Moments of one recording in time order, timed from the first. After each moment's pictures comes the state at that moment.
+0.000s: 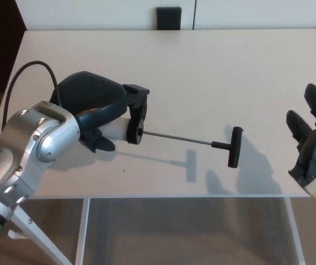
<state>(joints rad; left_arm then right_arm) -0.54 0.62 -0.49 0.10 0.70 -0.07 -0.33 0.10 -0.08 -0.10 -0.20 0.21 0.03 0.11</state>
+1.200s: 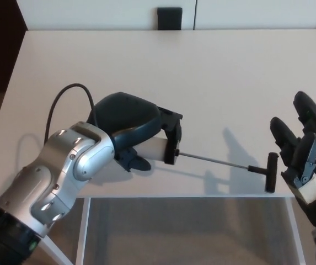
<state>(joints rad) -0.49 0.47 -0.53 0.08 0.74 -0.04 -0.33 0.10 -0.04 -0.08 -0.17 0.31 0.06 0.13</state>
